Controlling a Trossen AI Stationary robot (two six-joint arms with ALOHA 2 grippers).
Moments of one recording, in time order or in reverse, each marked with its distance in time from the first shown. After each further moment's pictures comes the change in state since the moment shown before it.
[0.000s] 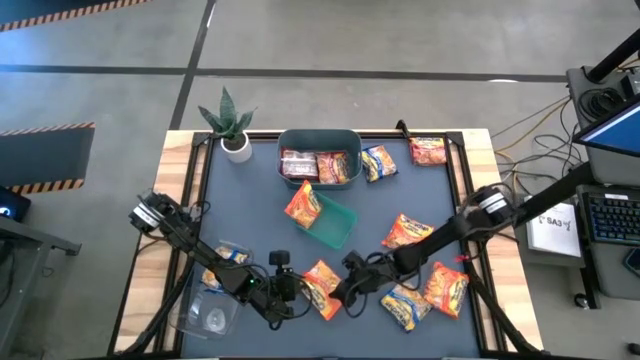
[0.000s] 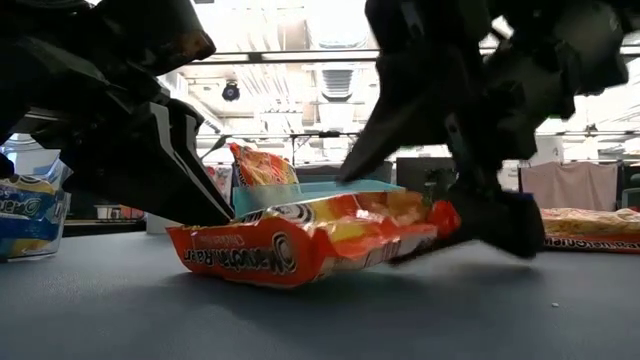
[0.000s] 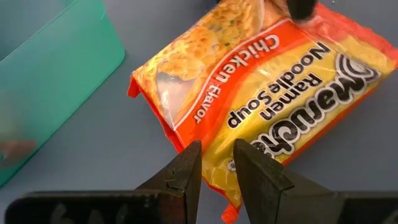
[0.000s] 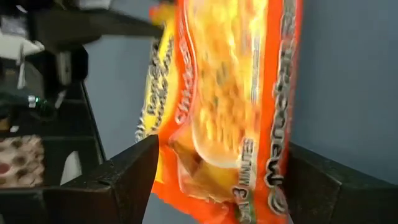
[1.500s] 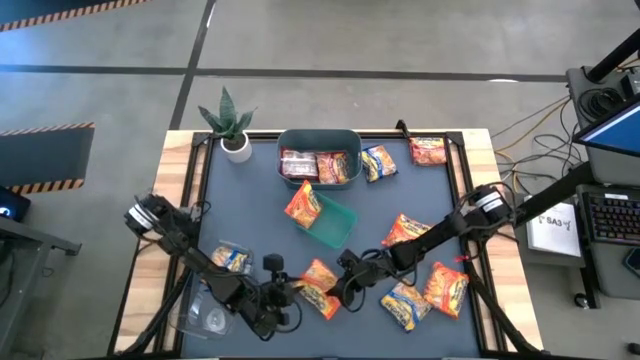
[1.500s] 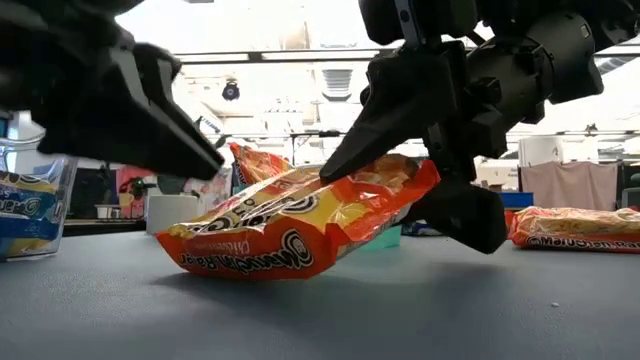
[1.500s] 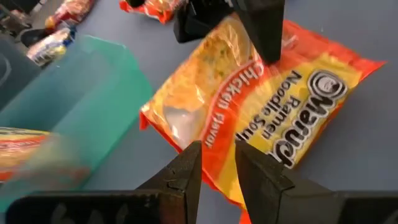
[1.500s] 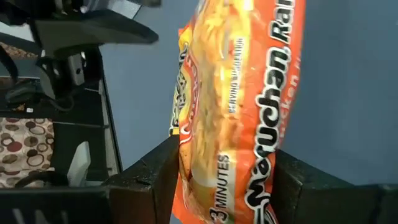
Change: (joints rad) left arm -0.081 -0.044 0.030 -0.008 -0.230 0.106; right arm -0.040 0.003 0.000 0.081 -0.056 -0.124
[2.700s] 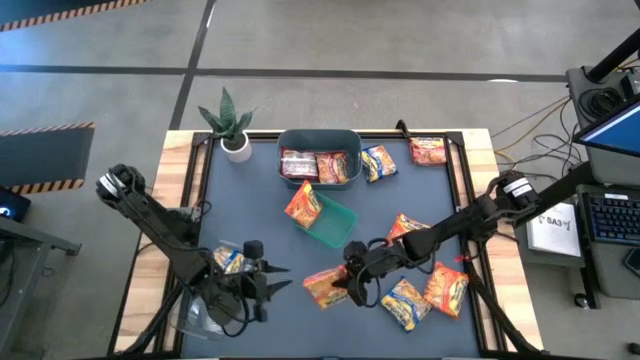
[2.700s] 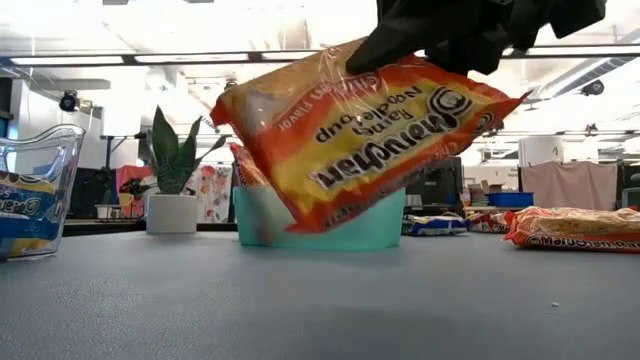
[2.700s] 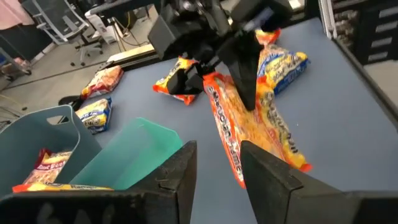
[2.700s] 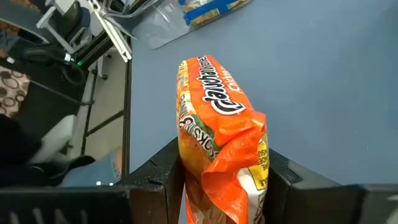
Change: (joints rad) left arm -0.061 -0.382 -0.014 -0.066 -0.057 0.168; right arm -0.006 -0.233 0.000 -0.189 0.025 -0.369
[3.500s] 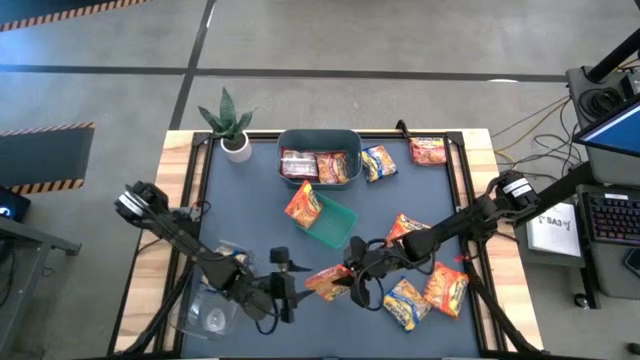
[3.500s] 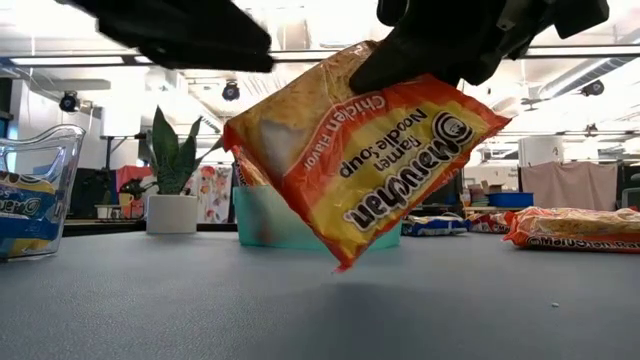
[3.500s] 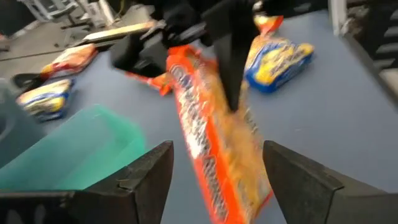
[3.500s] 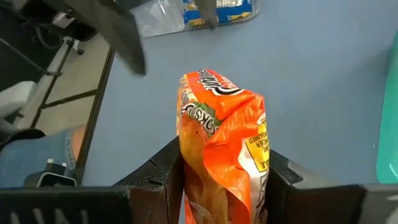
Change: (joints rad) left arm 0.131 0.257 -0.023 0.366 0.131 0.007; right arm 0.002 0.004 0.000 -0.019 0.052 -0.271
